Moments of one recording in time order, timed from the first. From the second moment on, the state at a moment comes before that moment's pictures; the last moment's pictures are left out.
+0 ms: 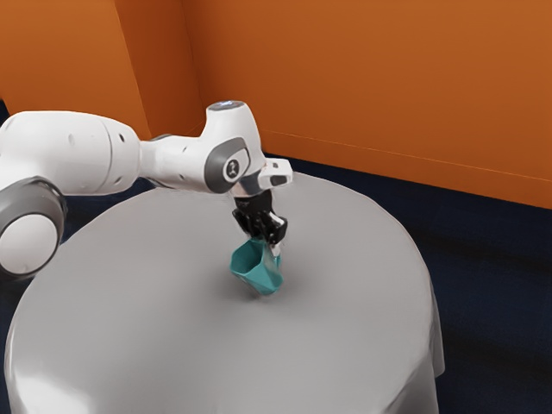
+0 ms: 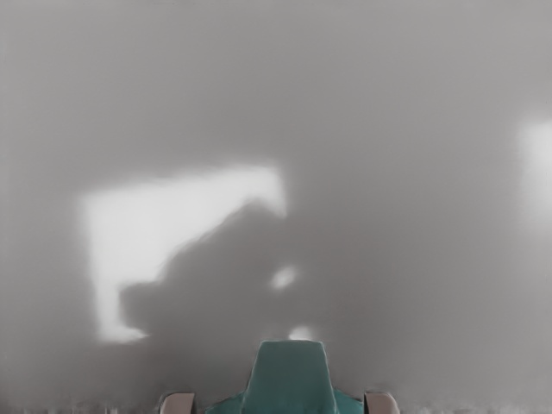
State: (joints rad) arm -0.17 0.51 0.06 -1.62 -0.18 2.17 0.15
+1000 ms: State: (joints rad) arm -0.10 0.60 0.22 -1.42 -0.17 1.65 -0.02
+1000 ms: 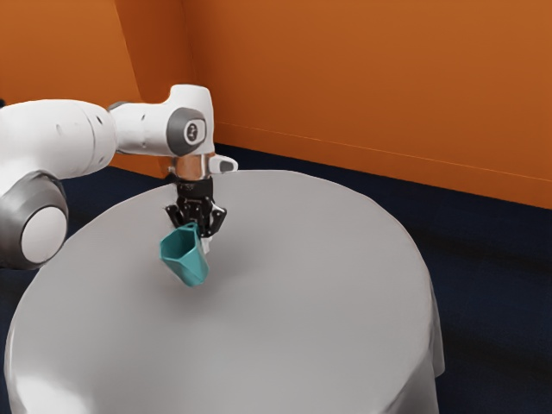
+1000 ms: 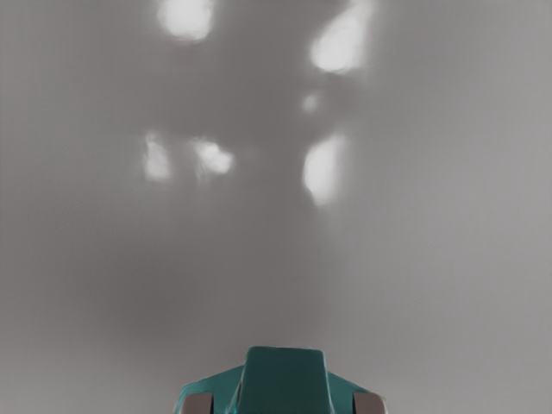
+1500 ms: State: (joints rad) arm -0.06 0.75 0.21 -1.26 -0.18 1.60 -0.05
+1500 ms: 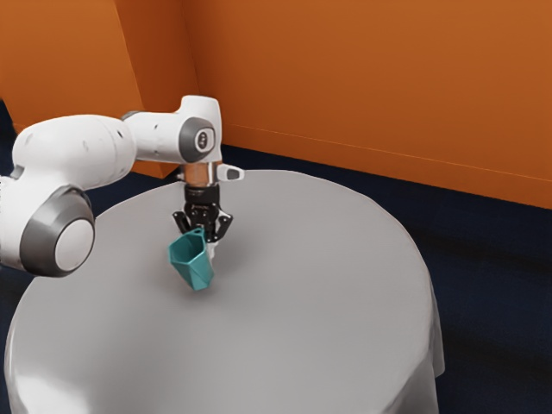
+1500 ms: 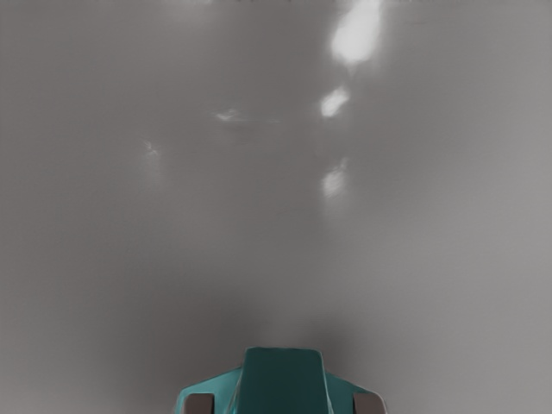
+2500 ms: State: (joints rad) arm -0.02 0.82 0.21 -1.21 -0.28 1.63 -0.07
